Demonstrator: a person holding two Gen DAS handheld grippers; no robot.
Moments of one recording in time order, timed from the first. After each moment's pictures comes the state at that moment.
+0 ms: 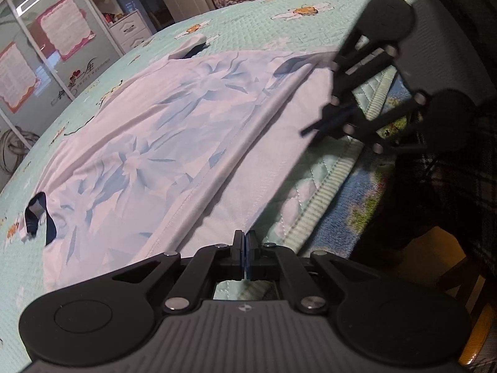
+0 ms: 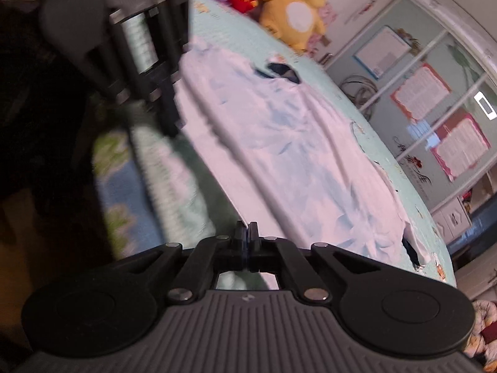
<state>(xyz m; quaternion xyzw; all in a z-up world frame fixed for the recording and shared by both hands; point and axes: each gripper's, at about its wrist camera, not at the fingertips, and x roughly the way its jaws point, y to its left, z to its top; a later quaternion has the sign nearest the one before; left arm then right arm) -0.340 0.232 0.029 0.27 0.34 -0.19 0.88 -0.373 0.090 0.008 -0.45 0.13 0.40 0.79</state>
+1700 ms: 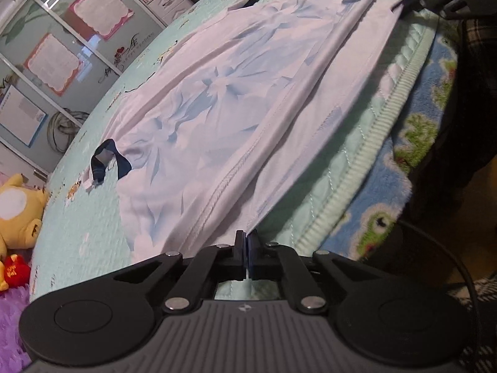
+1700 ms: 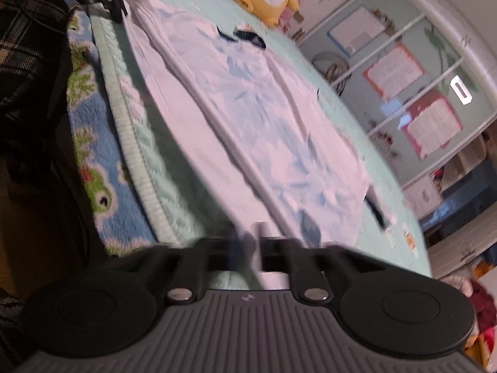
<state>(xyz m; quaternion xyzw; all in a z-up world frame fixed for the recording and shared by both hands) -0.366 0.312 0.023 0.35 0.37 -0.08 0.86 -0.344 0.048 0.007 -0.45 0.17 0.33 0.81</state>
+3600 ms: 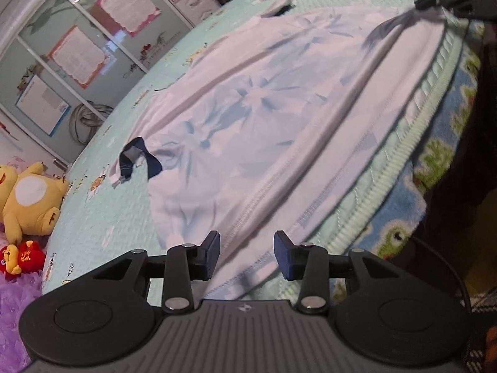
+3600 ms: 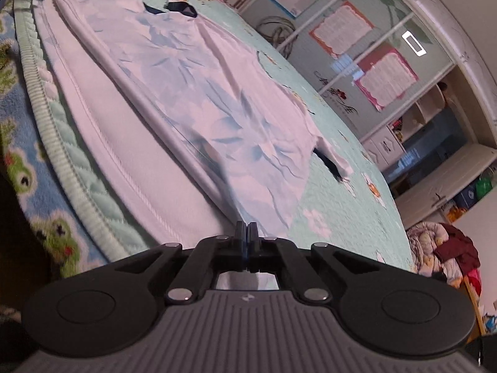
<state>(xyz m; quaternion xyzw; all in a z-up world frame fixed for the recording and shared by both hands) -0.364 0.319 0.041 0.34 0.36 -0.04 0.87 -0.314 0.021 0.010 -0.42 0.19 0.22 0.86</state>
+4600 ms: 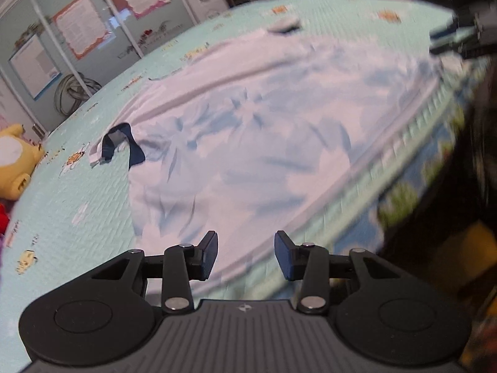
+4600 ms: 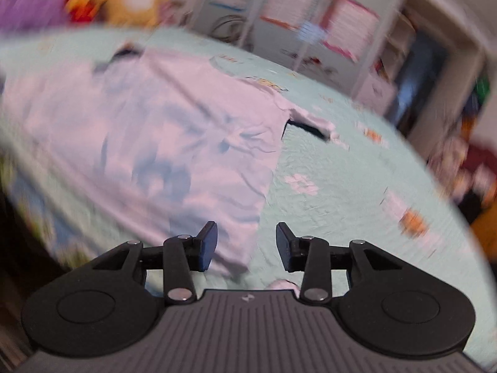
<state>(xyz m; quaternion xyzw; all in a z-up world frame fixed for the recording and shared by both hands) -0.360 0.329 0.068 0.20 0.36 -0.06 0.91 -0.289 -0.034 0.049 -0.18 0.26 0.22 0.92</state>
